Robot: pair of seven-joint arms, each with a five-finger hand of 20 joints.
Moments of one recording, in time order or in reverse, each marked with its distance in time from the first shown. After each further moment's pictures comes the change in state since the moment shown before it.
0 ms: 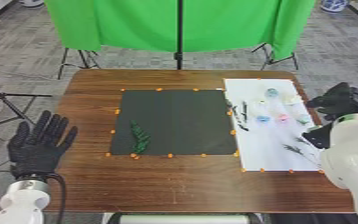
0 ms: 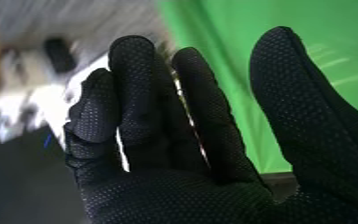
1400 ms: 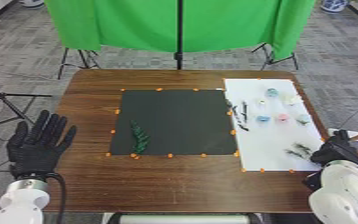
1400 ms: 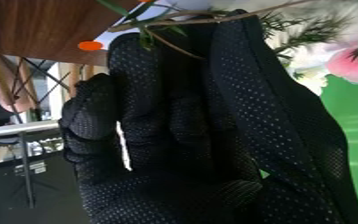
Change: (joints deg) left arm -0.5 -0.7 -0.1 0.0 0.0 0.5 -0.3; right arm -12.6 -4.2 -1.7 4.9 -5.8 -0.5 2.2
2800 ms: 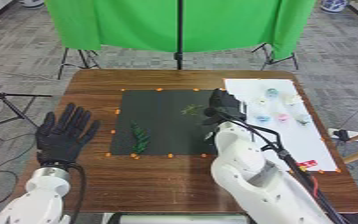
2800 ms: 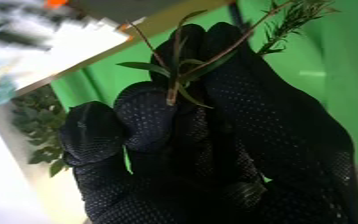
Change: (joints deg) left arm -8.4 1.7 8.0 2.5 0.0 1.3 -2.0; right arm 38.1 -16.5 -41.9 12.6 -11.7 2.8 -8.6
